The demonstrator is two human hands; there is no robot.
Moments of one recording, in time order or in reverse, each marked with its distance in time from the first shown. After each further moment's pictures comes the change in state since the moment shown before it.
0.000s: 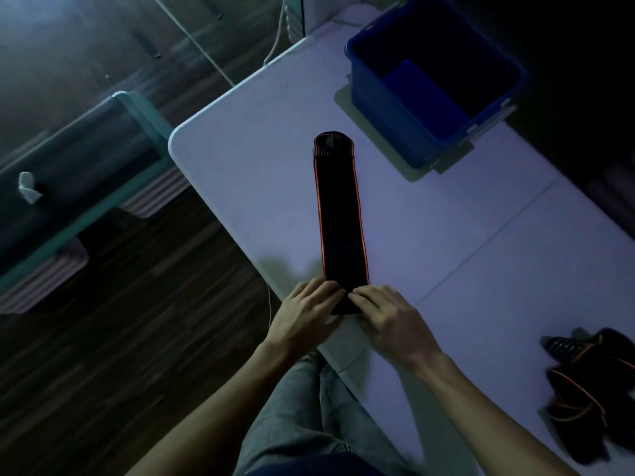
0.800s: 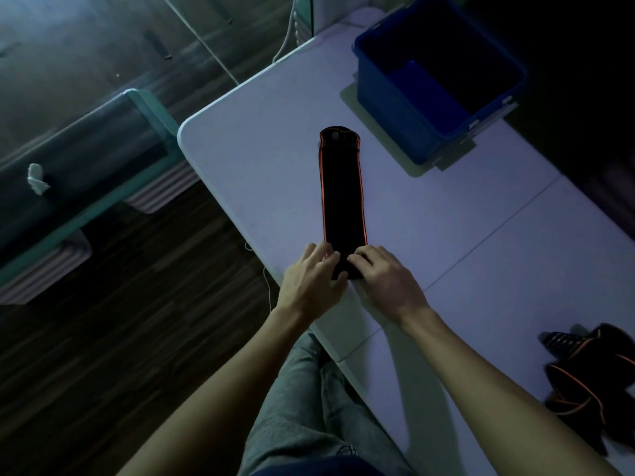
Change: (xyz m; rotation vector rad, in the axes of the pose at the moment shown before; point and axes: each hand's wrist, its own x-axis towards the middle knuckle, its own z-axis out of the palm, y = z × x) left_hand 0.032 0.004 -0.012 -0.077 0.054 -0.300; right_hand 0.044 0.004 -0.011 -0.067 -0.002 0.058
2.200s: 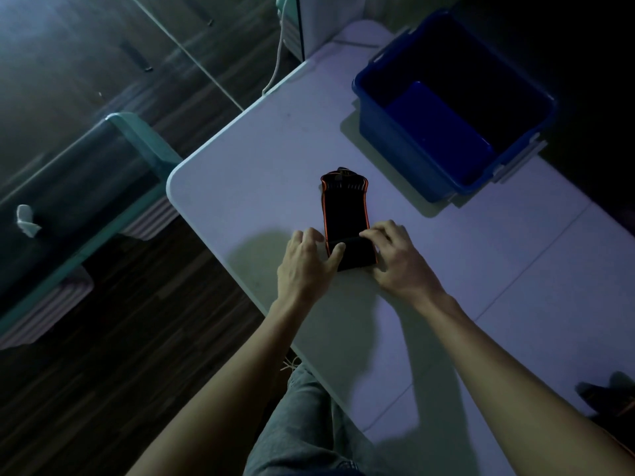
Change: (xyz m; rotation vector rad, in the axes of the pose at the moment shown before) left_hand 0.123 -0.042 -0.033 -0.223 0.028 -0.420; right_hand 0.117 0.048 -0.026 0.302 0.046 0.175
